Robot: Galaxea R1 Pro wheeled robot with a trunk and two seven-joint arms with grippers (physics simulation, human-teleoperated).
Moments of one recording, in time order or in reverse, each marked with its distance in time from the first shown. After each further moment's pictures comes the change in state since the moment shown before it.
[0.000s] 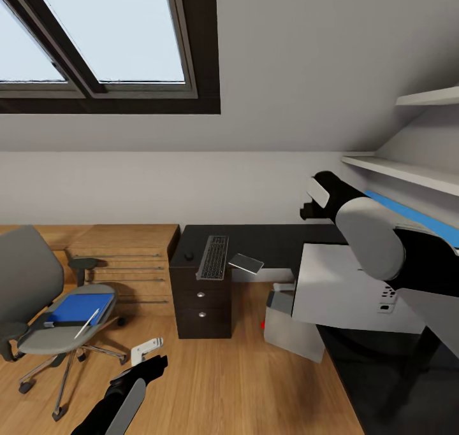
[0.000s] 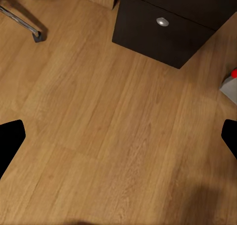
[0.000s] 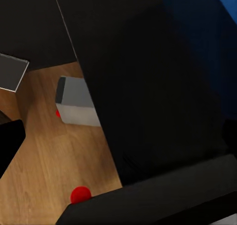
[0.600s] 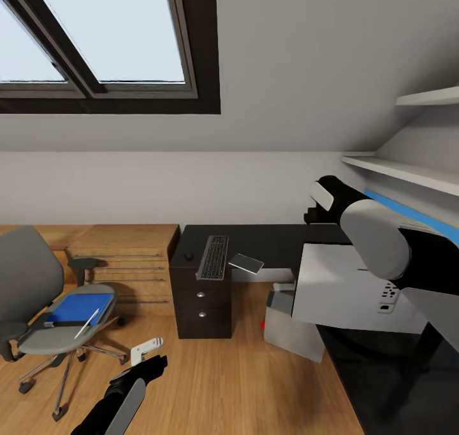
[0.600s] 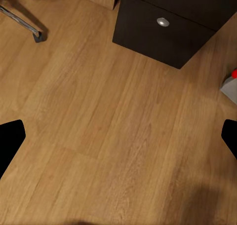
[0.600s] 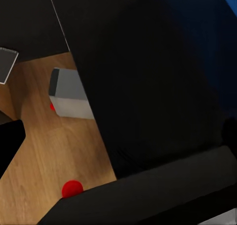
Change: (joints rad) left arm 0.000 0.001 0.001 0.000 0.000 0.000 0.000; right arm 0.000 -0.027 0.000 0.046 -0.003 -0.010 0.001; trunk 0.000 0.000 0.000
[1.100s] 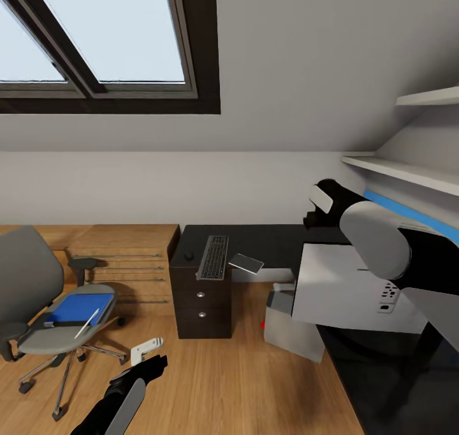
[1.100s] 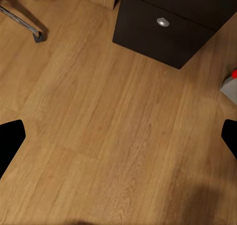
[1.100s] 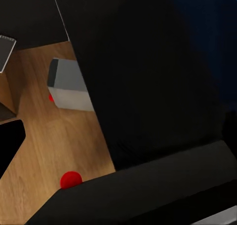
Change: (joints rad) left arm 0.000 0.000 0.000 0.000 0.000 0.000 0.000; right arm 0.000 -0.001 -0.001 0.038 -0.001 0.000 0.002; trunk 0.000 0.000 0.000
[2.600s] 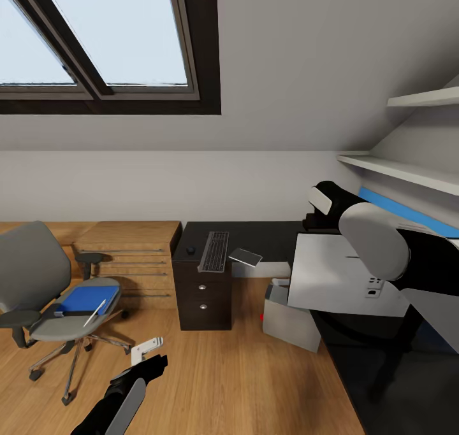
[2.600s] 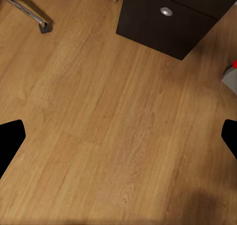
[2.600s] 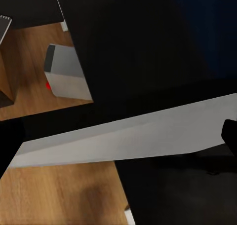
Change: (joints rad) left arm 0.000 -0.001 0.000 -0.003 0.000 0.000 0.000; right arm 0.005 0.003 0.001 0.007 0.000 -0.001 0.000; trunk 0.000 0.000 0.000
